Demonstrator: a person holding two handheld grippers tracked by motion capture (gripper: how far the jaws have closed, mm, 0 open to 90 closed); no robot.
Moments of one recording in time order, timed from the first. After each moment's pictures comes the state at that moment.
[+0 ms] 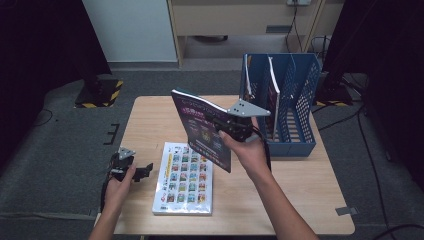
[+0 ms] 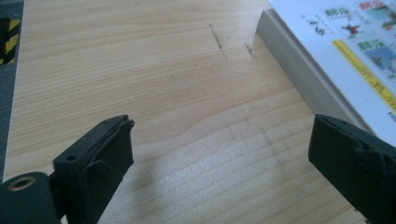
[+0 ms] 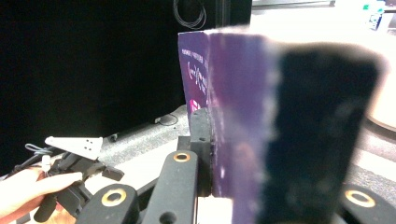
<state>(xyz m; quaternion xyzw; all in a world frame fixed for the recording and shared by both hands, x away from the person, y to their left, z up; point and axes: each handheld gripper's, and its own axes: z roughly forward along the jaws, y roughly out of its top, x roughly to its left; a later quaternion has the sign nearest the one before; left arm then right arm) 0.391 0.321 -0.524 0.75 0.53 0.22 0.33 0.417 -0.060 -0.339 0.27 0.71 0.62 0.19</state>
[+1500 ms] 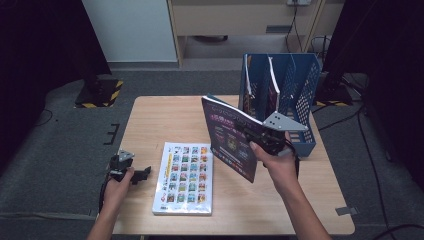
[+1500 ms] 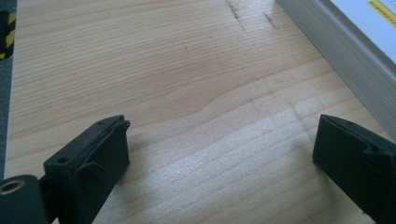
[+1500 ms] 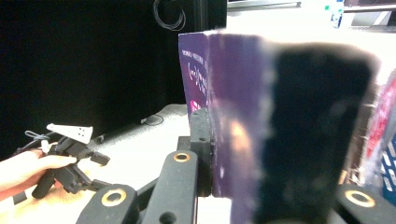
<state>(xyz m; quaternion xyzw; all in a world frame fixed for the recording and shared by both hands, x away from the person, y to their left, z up) 0.392 0.332 -0.536 0.76 0.52 0.22 0.31 0.385 -0.135 -0.349 0.30 0.70 0.62 0.21</state>
